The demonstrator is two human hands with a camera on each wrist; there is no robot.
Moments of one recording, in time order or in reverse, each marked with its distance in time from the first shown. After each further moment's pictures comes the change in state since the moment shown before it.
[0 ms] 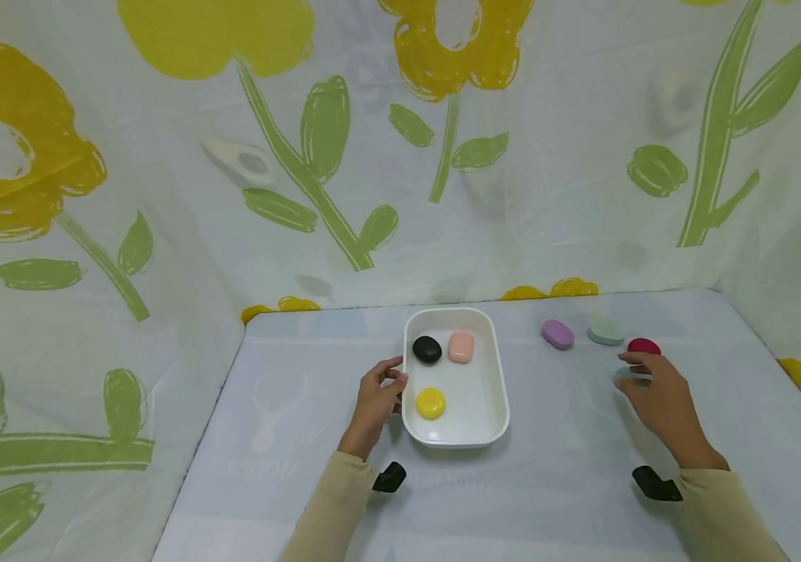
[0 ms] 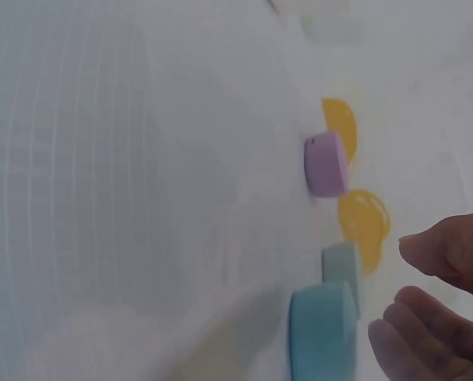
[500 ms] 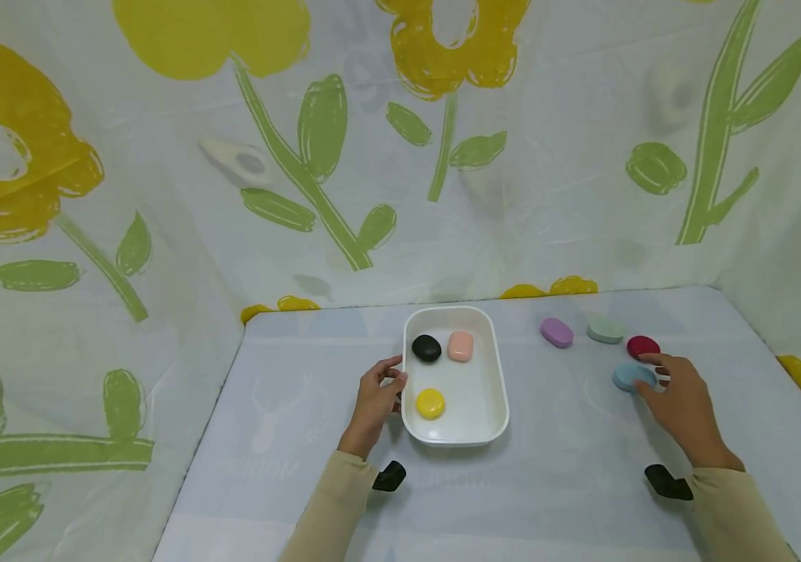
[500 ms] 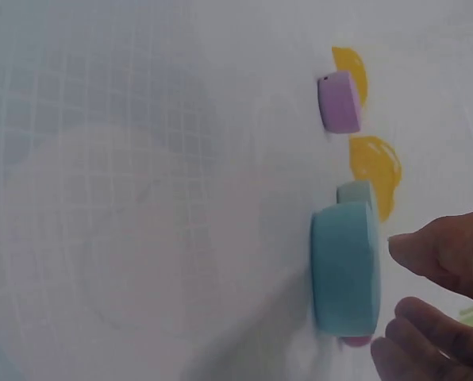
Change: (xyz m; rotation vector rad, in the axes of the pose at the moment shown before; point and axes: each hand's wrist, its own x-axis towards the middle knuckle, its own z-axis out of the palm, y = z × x) left_hand -0.002 0.000 0.002 -0.003 0.008 -0.012; right_hand -0.002 0.023 -0.012 -0.079 -0.044 0.130
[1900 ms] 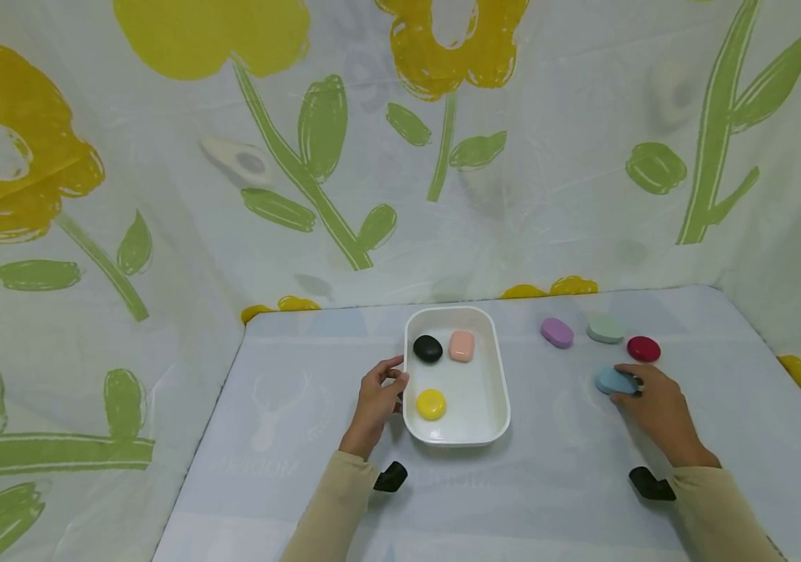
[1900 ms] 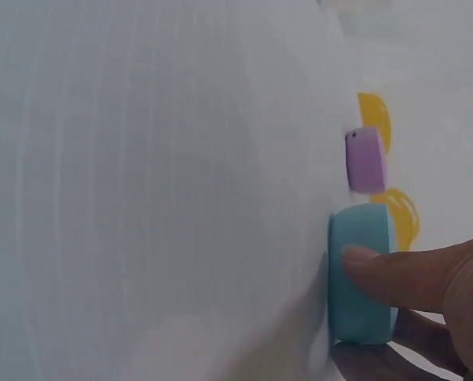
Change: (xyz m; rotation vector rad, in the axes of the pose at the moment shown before) left_hand 0.002 0.000 0.003 -0.004 0.005 -0.019; right_hand 0.000 -0.011 0.018 -0.050 -0.140 0.034
